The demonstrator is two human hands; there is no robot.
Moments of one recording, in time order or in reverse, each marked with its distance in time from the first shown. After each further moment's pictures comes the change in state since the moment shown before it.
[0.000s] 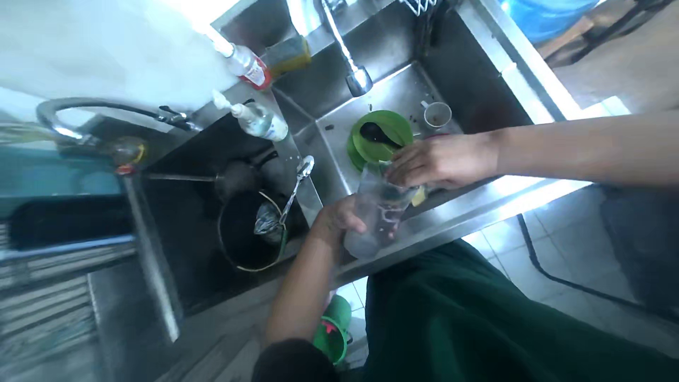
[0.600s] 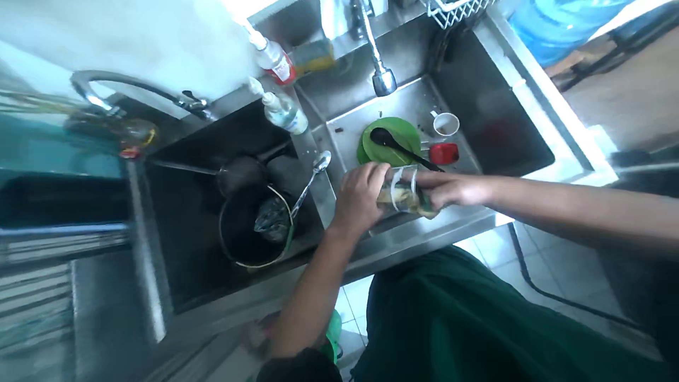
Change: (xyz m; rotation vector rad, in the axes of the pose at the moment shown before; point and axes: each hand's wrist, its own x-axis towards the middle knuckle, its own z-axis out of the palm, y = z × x) left_hand -0.012 0.013 0.033 1.781 0.840 0.218; right_hand 0.035 -0.056 0.046 1.020 0.151 0.722
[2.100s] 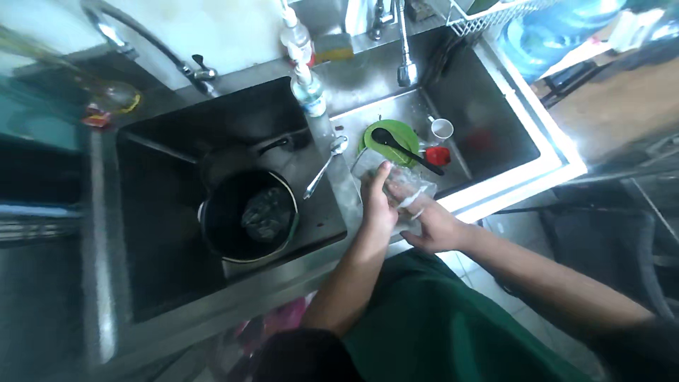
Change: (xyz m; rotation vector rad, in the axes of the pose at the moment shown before) left_hand -0.050 0.012 0.014 -1.906 0.404 -1.002; right_hand 0.032 0.067 0.139 -0.844 0.408 -0.307
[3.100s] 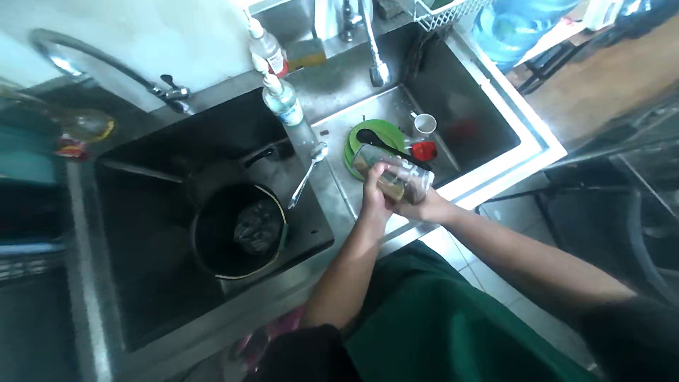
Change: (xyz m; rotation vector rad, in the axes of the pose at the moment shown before) left_hand 0.028 -0.034 0.010 -0.067 -0.372 -0.018; right_hand 0.014 0.016 -0.020 0.691 0.223 0.246
